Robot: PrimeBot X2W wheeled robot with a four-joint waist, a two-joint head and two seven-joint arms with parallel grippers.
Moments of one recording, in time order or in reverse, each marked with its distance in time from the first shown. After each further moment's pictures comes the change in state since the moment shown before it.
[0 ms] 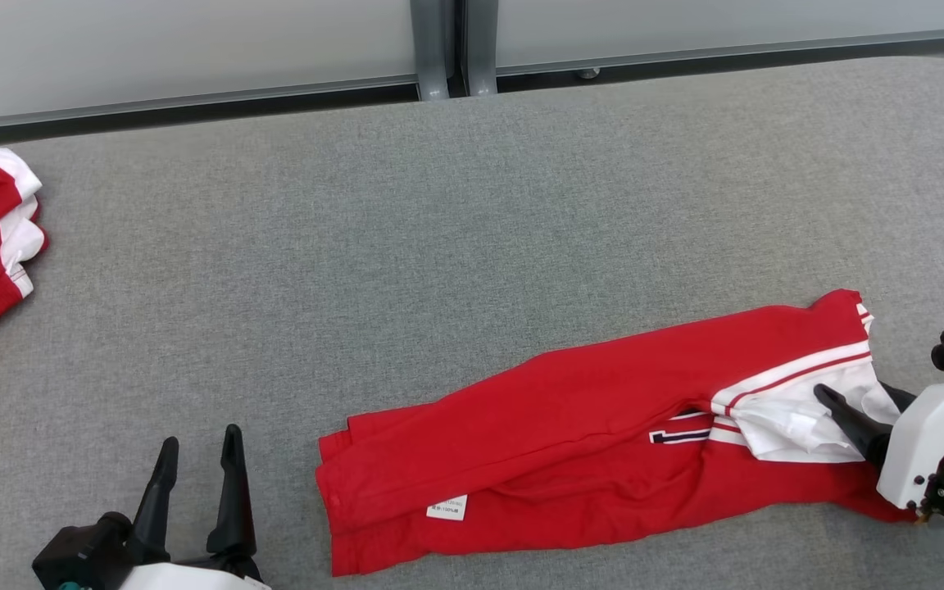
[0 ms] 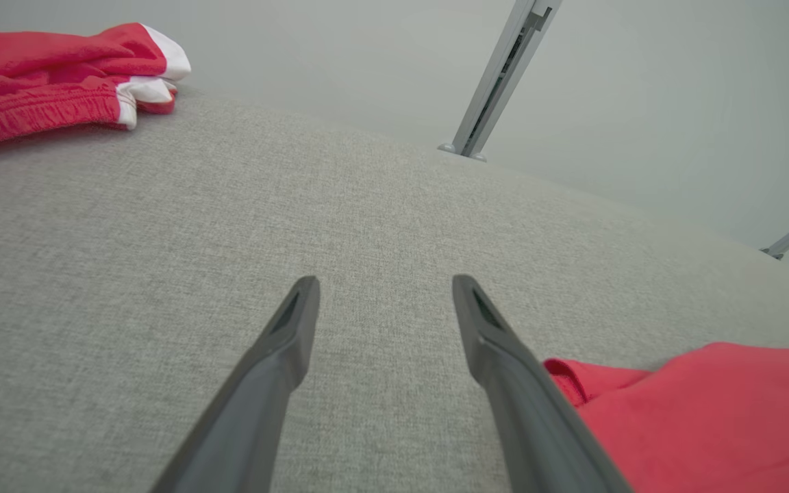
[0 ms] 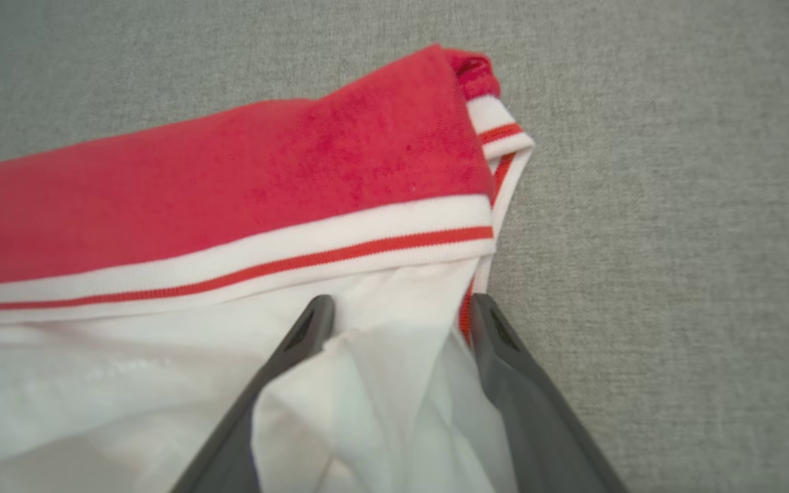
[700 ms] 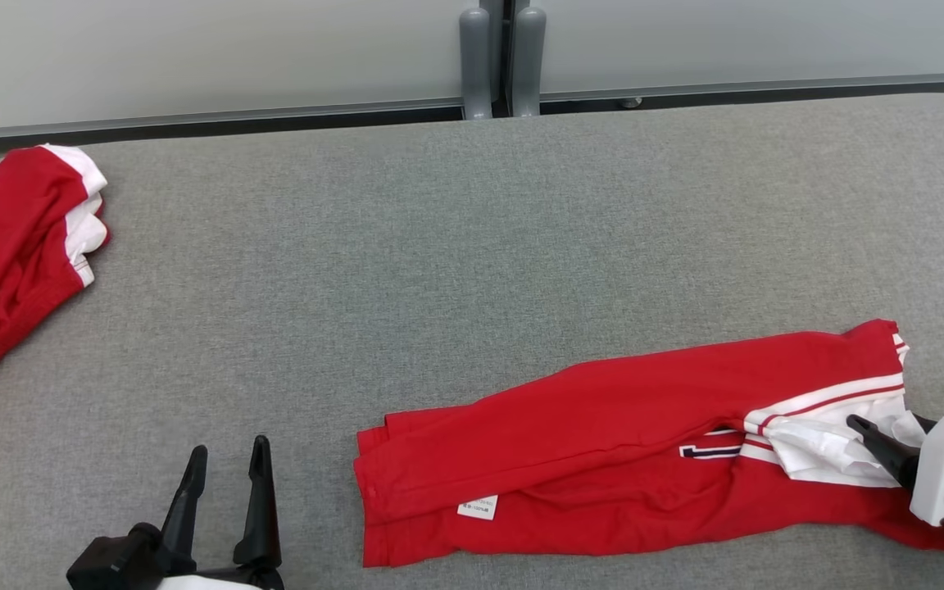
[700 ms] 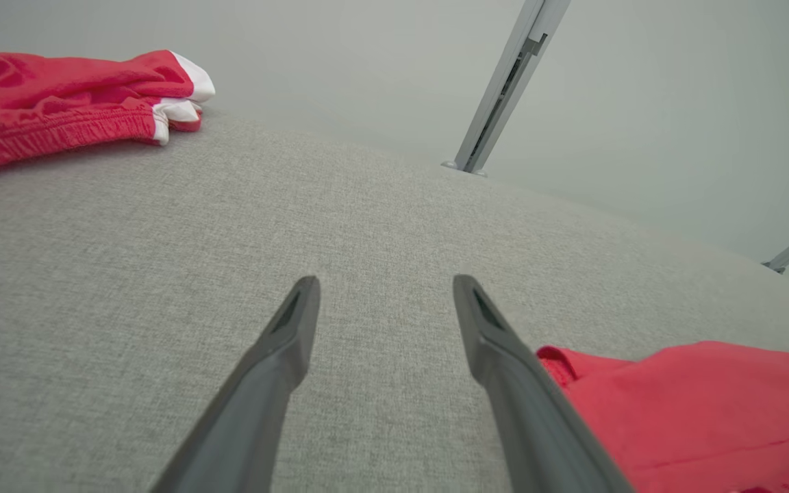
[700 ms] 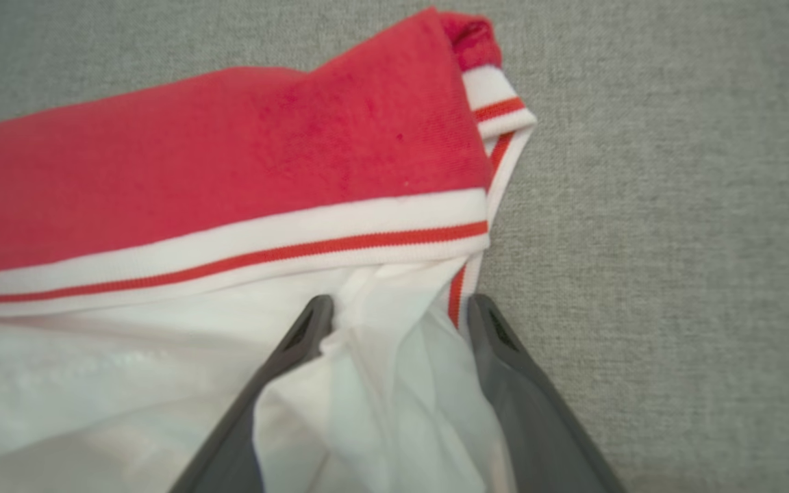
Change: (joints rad) left arm 0.007 -0.096 0.050 0.060 0.110 -0.096 -0.004; right arm 0.023 -0.003 -0.059 0.085 -0.031 0.005 0.089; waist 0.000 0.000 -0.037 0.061
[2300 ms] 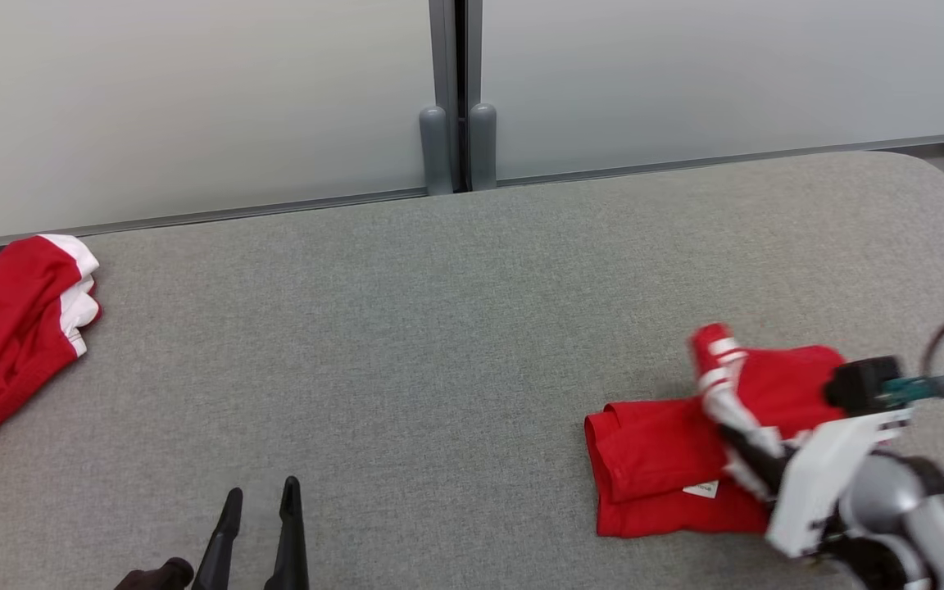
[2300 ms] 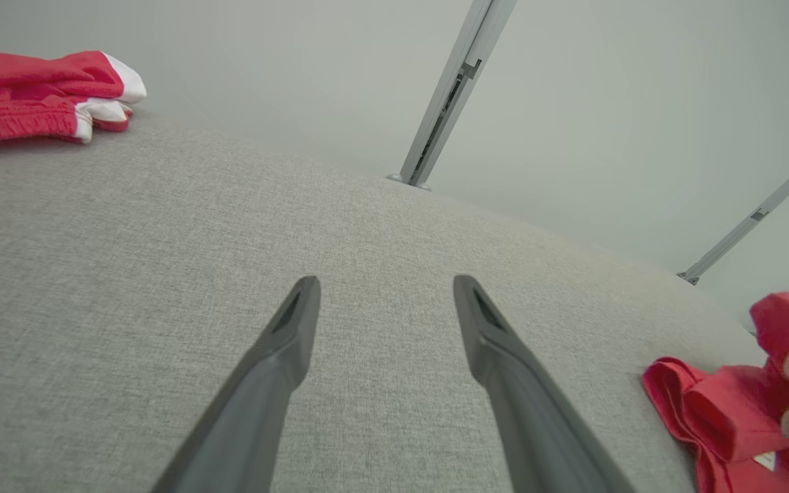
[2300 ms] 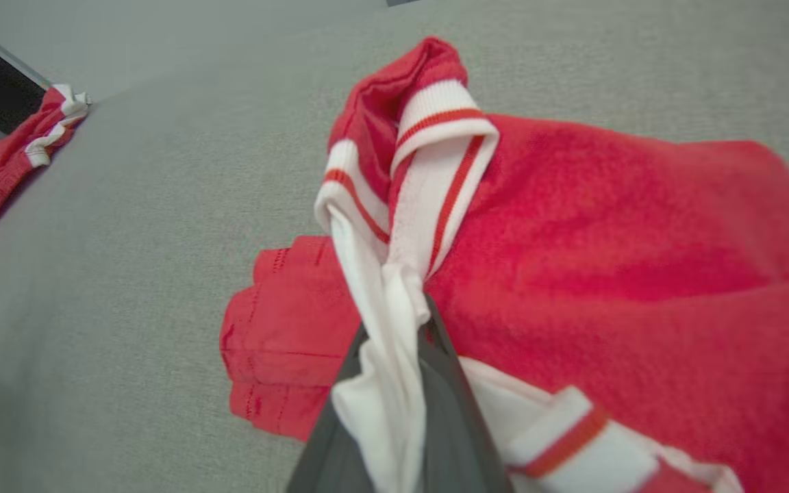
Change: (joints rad) left arm 0.049 -0.132 0.082 0.105 0.055 -0.130 0.000; right arm 0.172 0.120 -0.083 -0.477 -0.009 -0.006 0.112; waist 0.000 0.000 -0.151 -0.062
